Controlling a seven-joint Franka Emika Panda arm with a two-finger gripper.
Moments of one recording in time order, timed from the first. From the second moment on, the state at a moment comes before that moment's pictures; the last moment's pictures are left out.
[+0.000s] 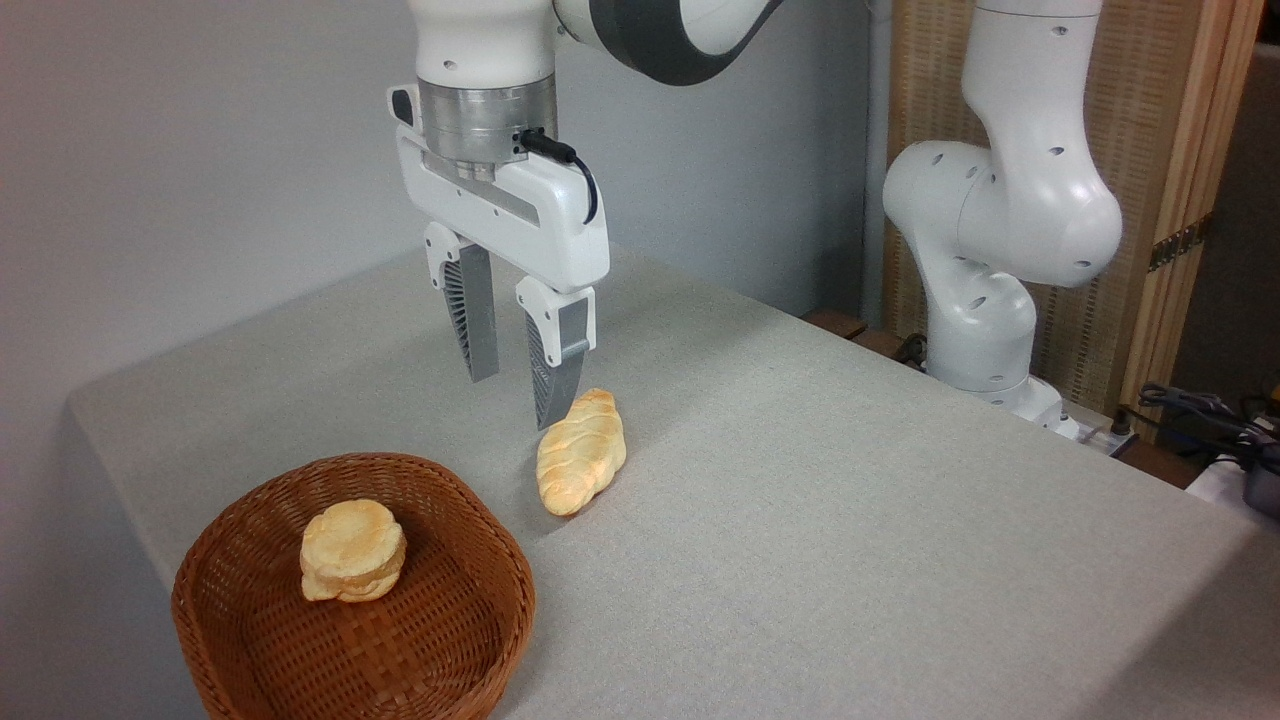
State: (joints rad) arm -0.08 -0.15 -0.02 -1.96 -0.08 1.91 0.66
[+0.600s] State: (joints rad) arm -0.08 -0.15 -0.03 -1.96 -0.09 1.91 0.66
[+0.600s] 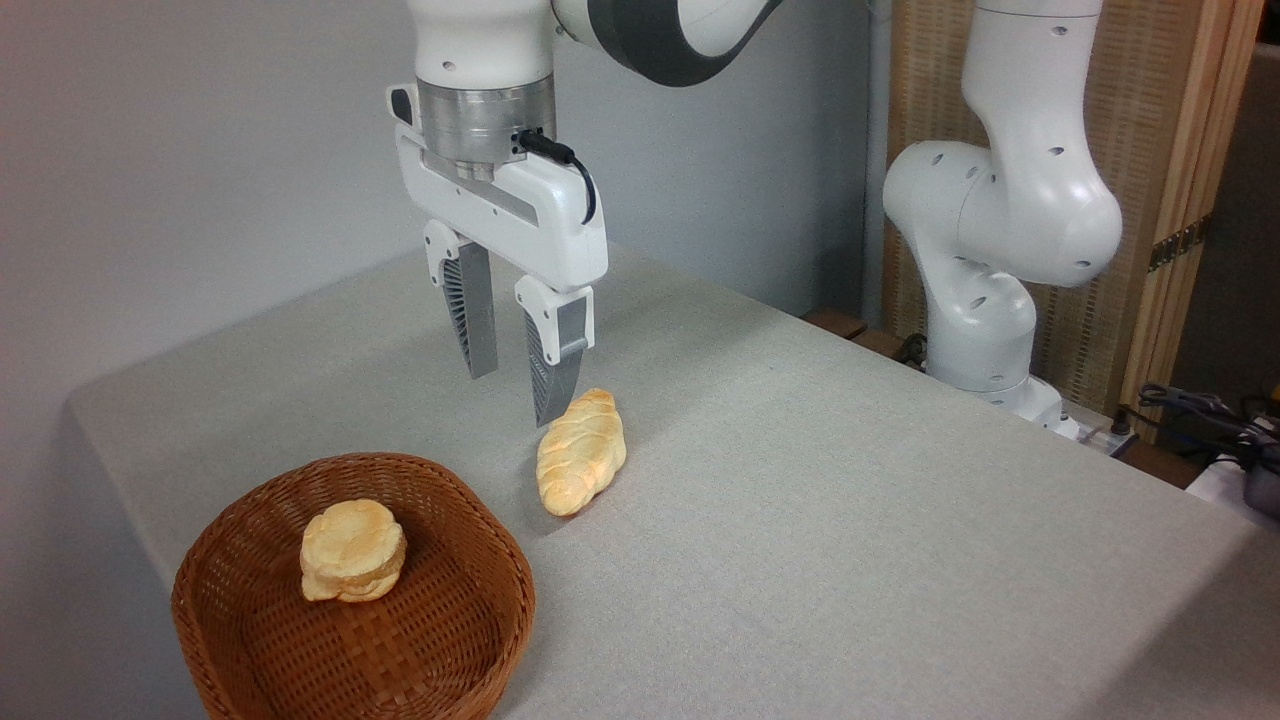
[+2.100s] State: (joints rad) arm -0.08 0.00 -0.02 -1.84 -0.09 1.94 0.66
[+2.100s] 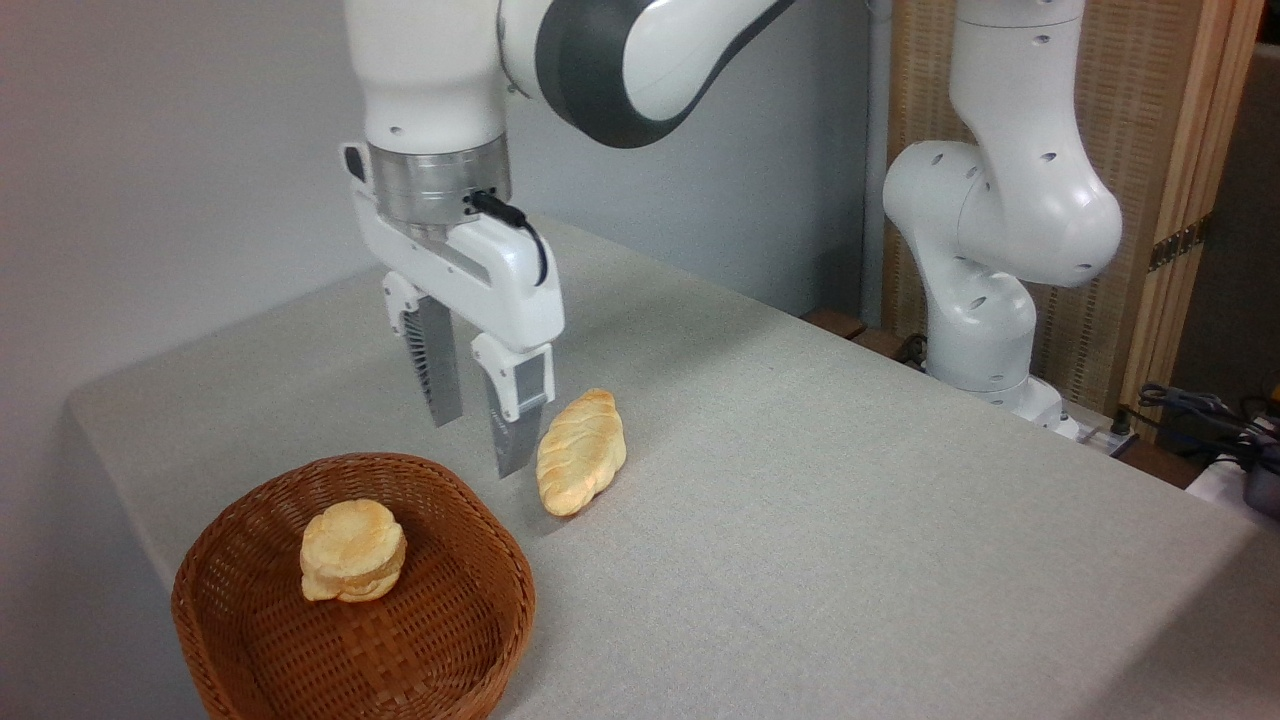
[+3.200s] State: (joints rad) arm -0.08 0.27 -0.09 -1.77 -0.24 2.29 0.66
